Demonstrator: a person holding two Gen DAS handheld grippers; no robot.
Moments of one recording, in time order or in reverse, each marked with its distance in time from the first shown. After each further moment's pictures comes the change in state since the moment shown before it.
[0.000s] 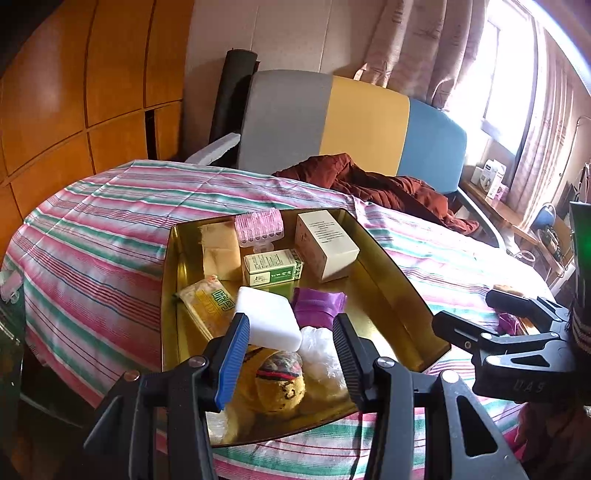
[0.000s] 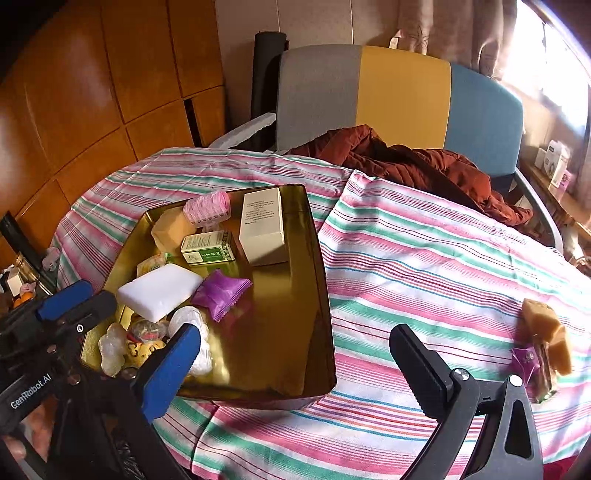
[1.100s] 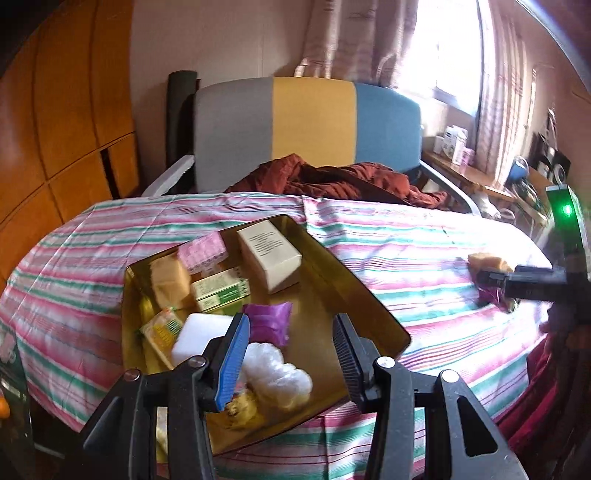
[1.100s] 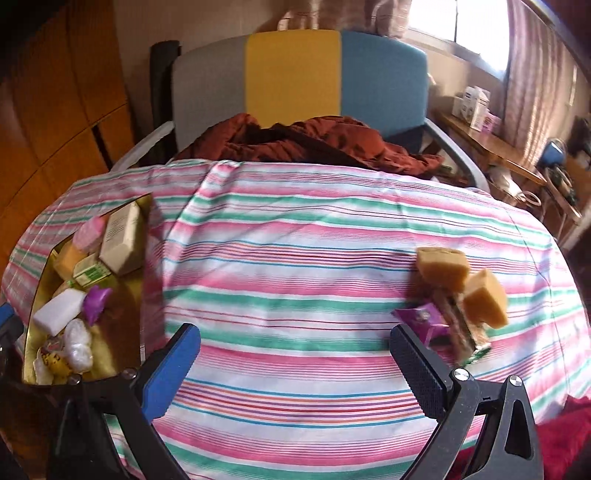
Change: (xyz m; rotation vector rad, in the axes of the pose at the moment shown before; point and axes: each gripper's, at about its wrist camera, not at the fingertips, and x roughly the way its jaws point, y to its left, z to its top) left arm 0.000 -0.065 0.008 0.221 -0.010 -0.063; right arm -0.025 -0.149 -0.023 0.238 0.042 -0.233
